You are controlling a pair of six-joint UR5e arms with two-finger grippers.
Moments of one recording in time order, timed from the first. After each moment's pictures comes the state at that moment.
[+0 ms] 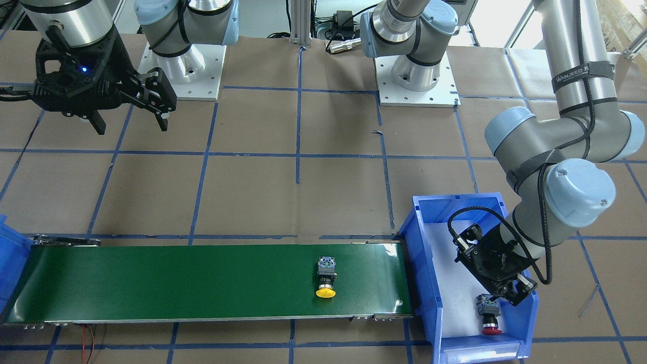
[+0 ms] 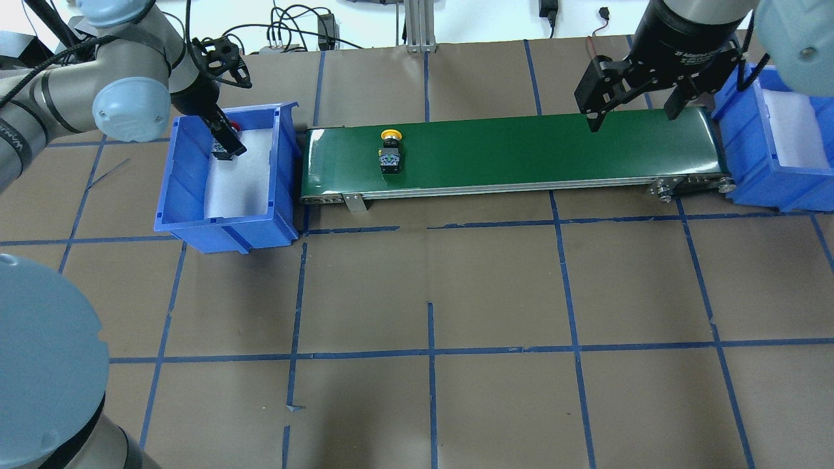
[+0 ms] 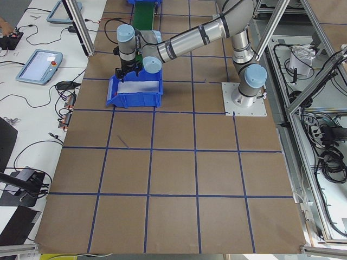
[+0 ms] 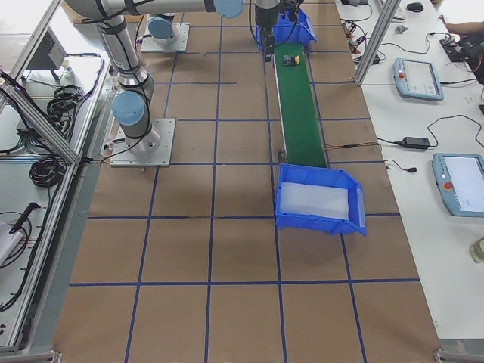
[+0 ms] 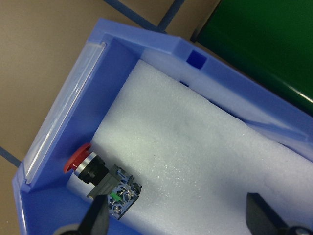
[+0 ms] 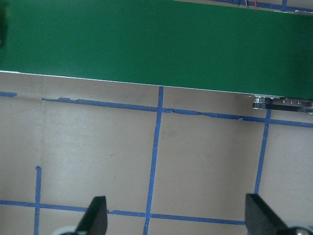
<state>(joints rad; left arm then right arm) -1.40 -2.04 -1.52 -1.05 1.53 1.21 1.57 -1.56 1.51 -1.58 -1.59 -0.12</state>
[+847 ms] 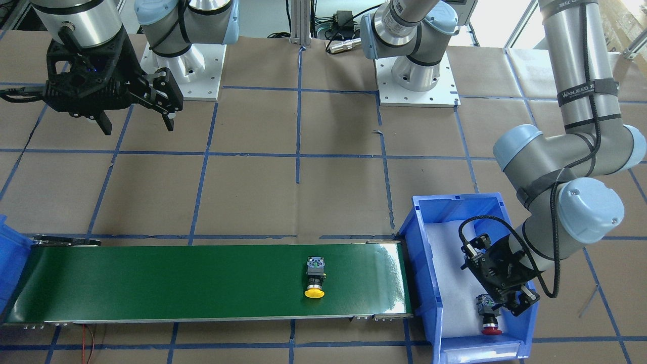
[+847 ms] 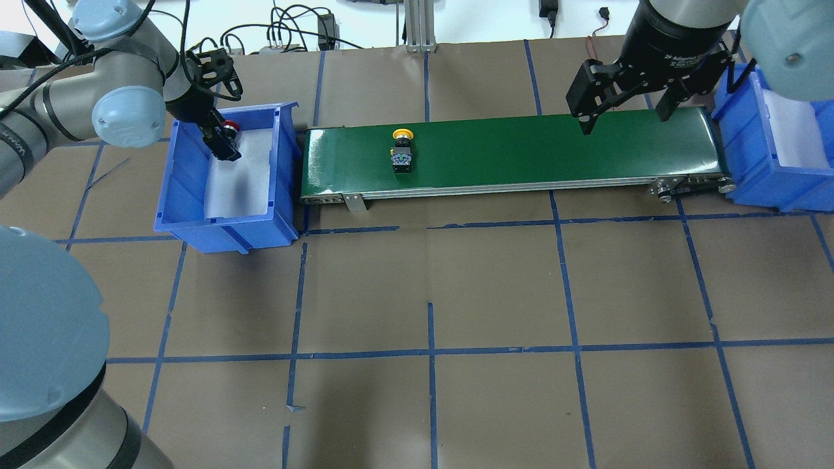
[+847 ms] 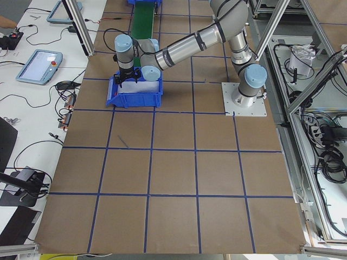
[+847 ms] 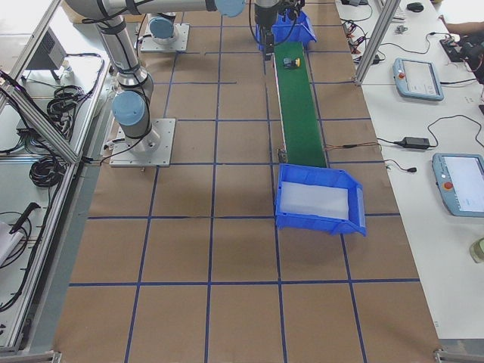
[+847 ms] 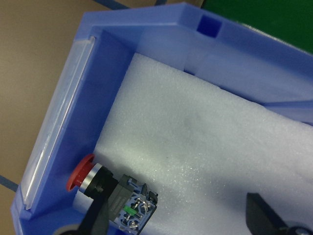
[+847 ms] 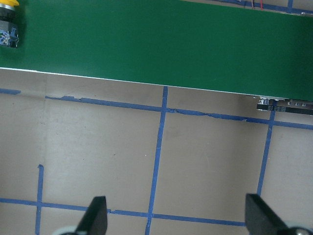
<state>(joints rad) -1.36 -2.09 -1.51 -1.02 1.49 1.31 1.58 -1.56 1.51 -1.58 -1.59 -0.12</state>
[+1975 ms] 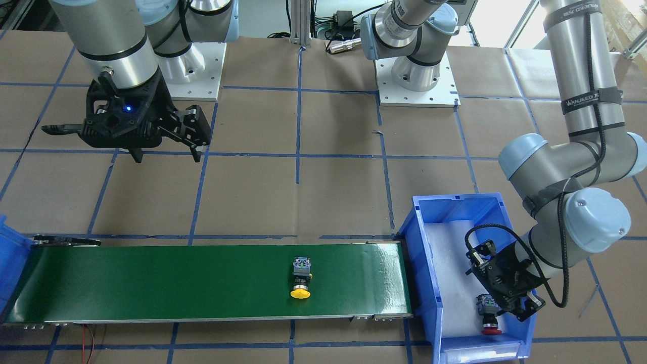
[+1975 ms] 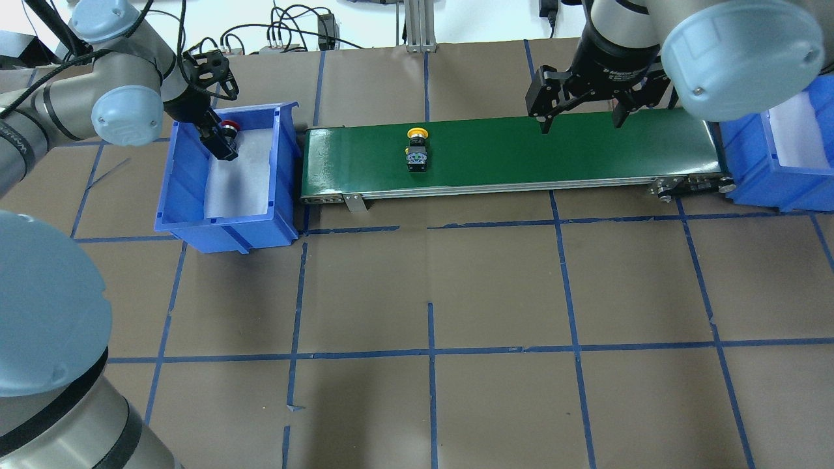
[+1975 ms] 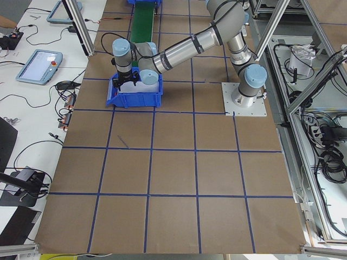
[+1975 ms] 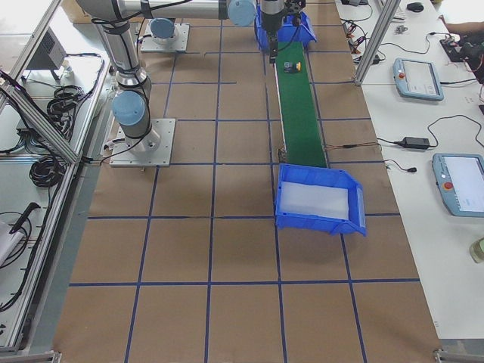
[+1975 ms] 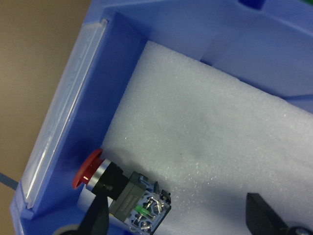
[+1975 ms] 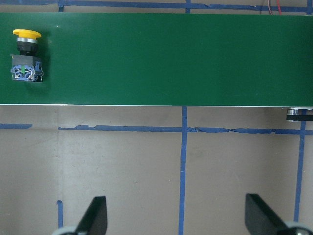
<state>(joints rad) -1.34 -2.12 -1.49 -1.02 1.49 1.31 1.65 -1.48 1.54 -1.73 -1.58 0.06</state>
